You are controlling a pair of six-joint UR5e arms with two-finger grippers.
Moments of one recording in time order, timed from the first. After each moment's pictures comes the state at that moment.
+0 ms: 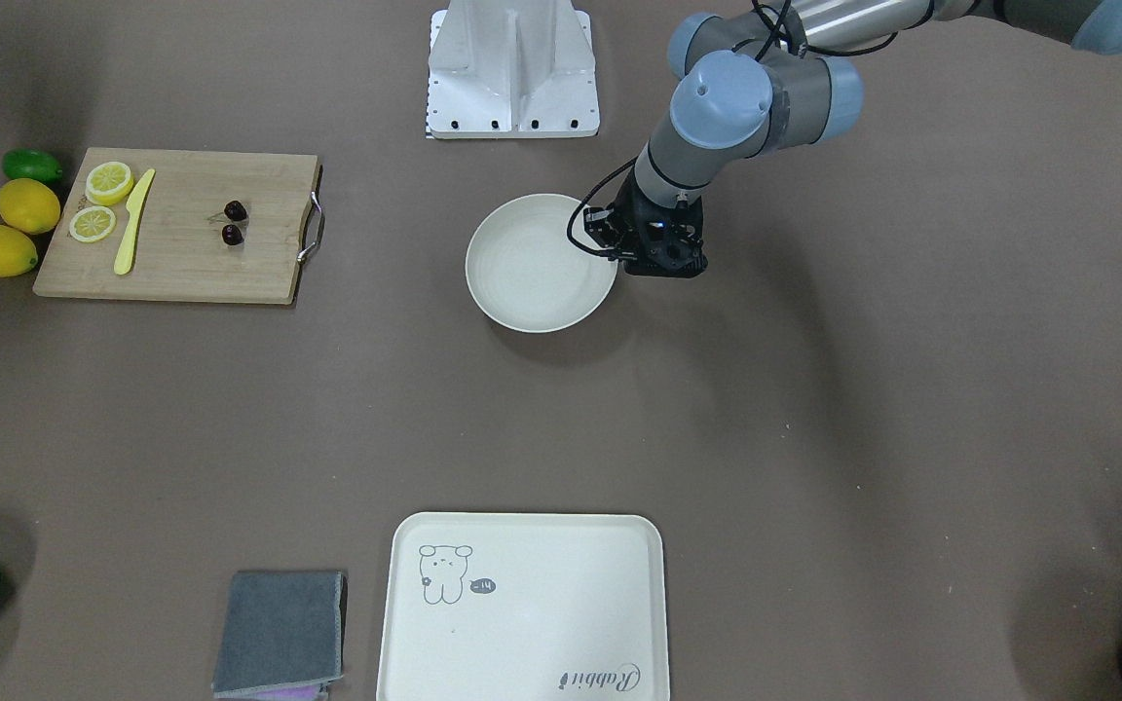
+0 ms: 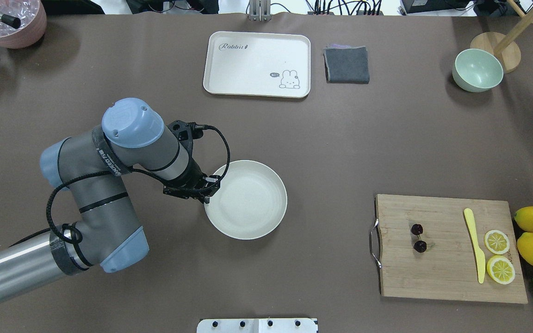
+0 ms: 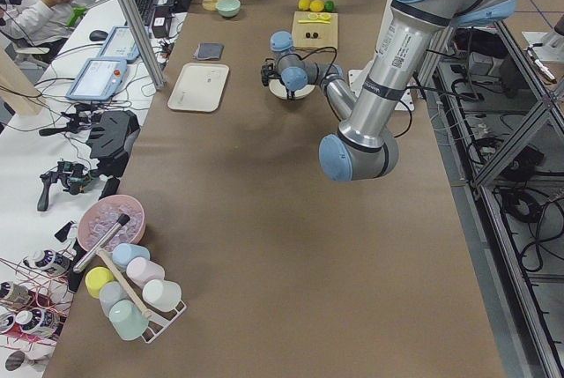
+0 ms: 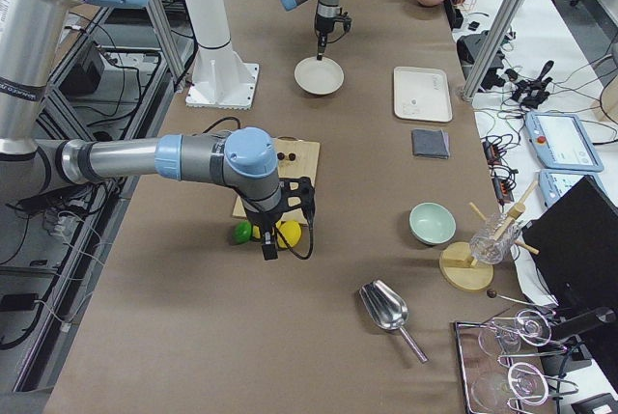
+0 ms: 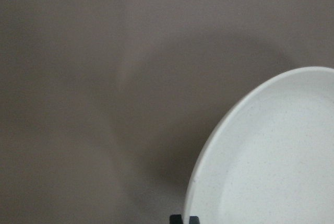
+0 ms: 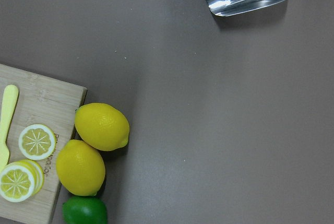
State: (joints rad) left arm -0.55 -2.11 -1.66 -1.85 -2.12 -1.28; right arm 1.65 -1.99 2.12 -1.74 2.34 -0.28
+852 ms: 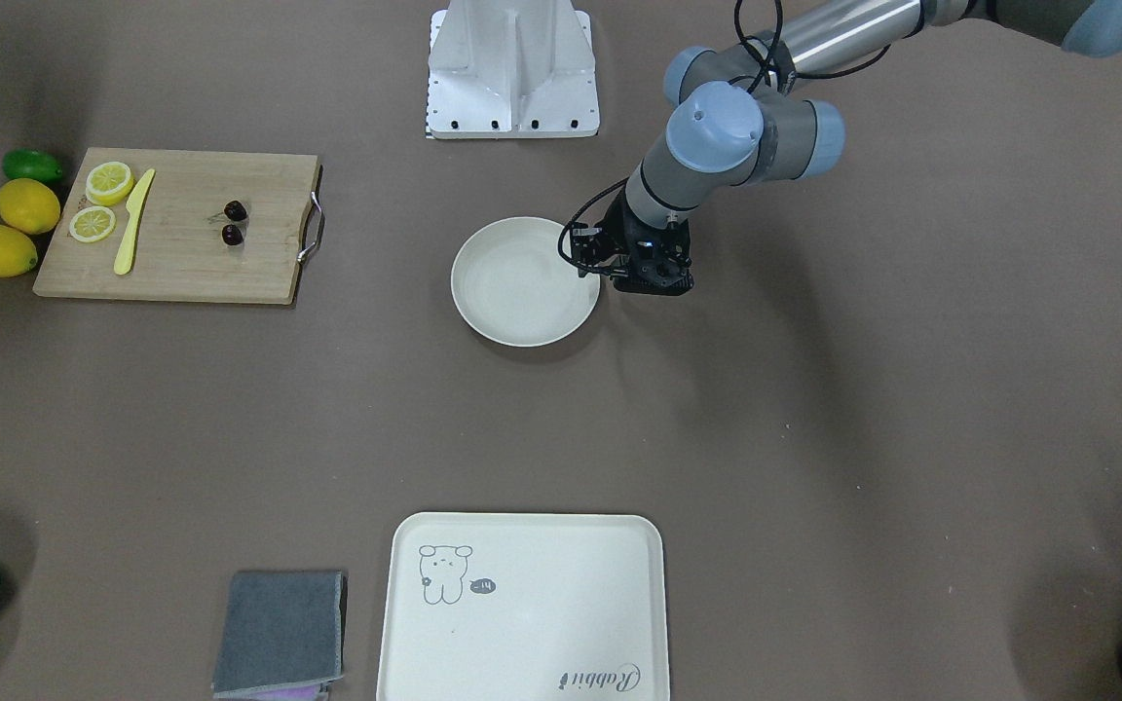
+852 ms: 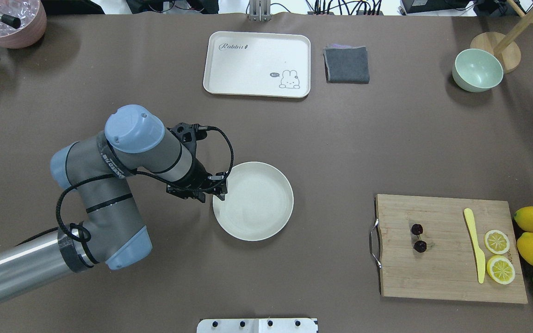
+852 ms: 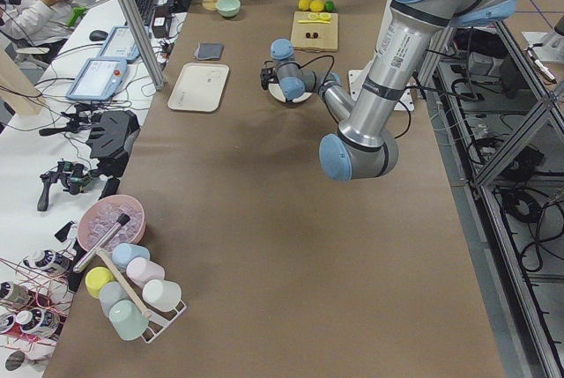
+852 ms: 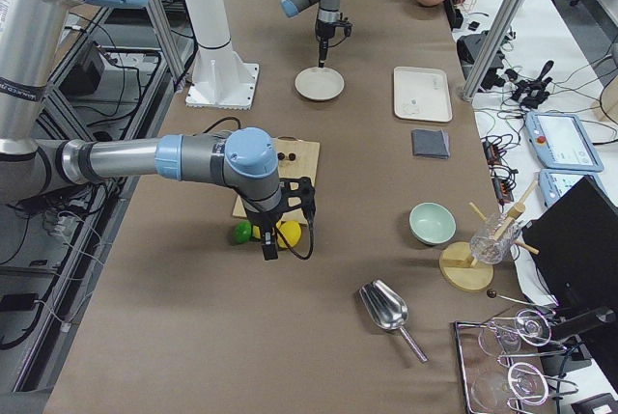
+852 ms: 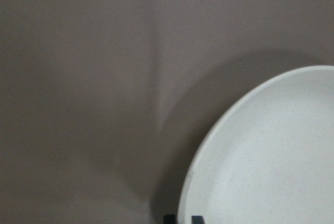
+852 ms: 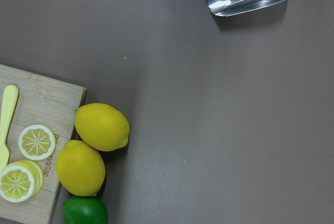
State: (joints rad) left arm -0.58 -2.11 -1.62 -1.96 -2.16 -1.32; right arm 1.65 -1.99 2.12 -1.74 2.34 -0.28
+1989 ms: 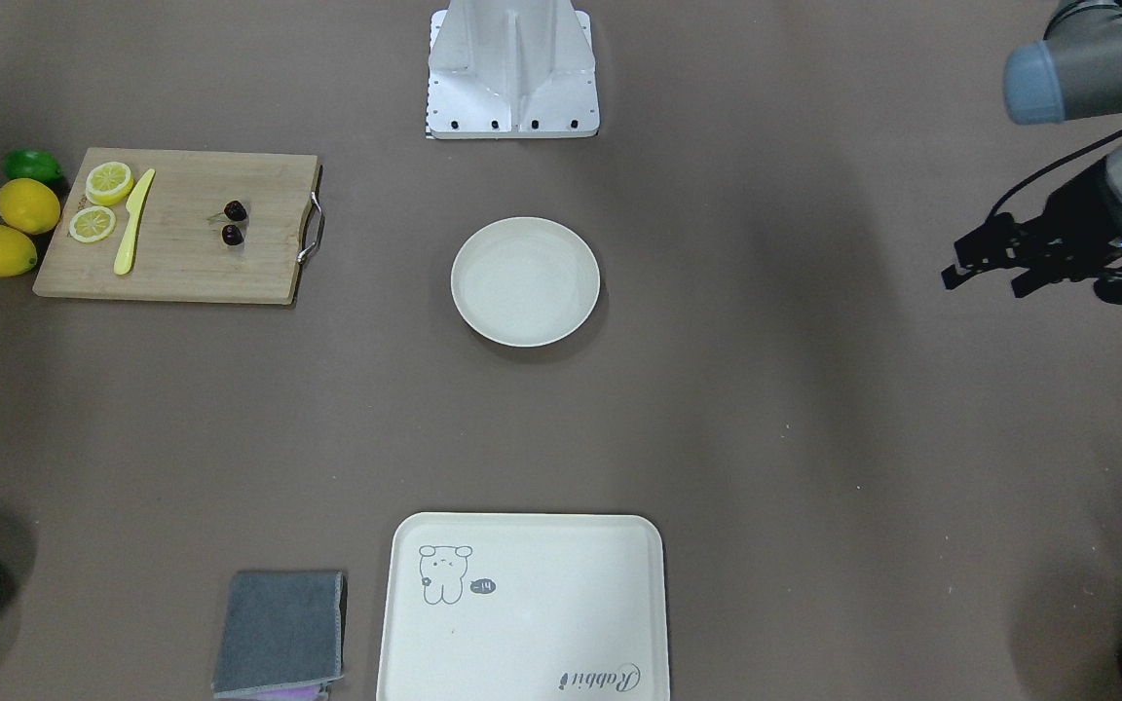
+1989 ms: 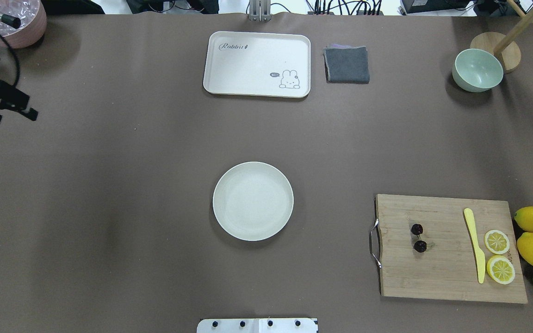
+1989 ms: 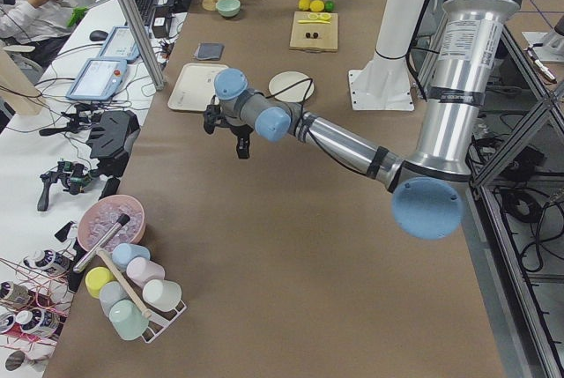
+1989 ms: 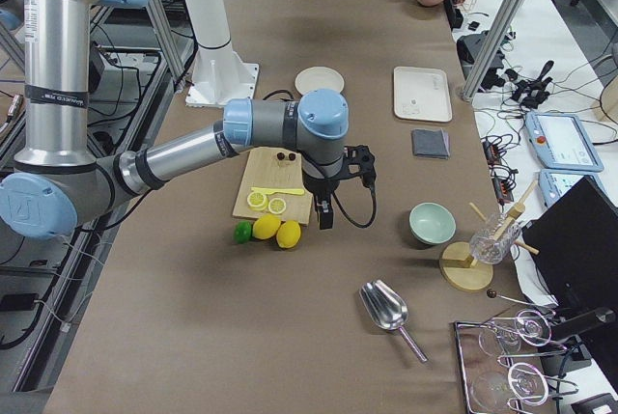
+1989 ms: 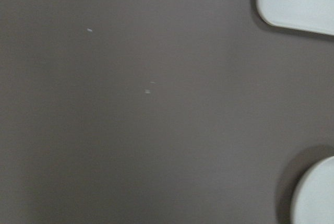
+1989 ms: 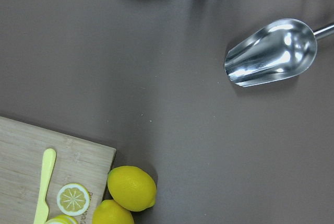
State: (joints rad) left arm -1.23 -1.67 -1.80 -1.72 -2.47 -0.55; right arm 1.61 -1.65 2.05 -1.99 2.38 -0.24
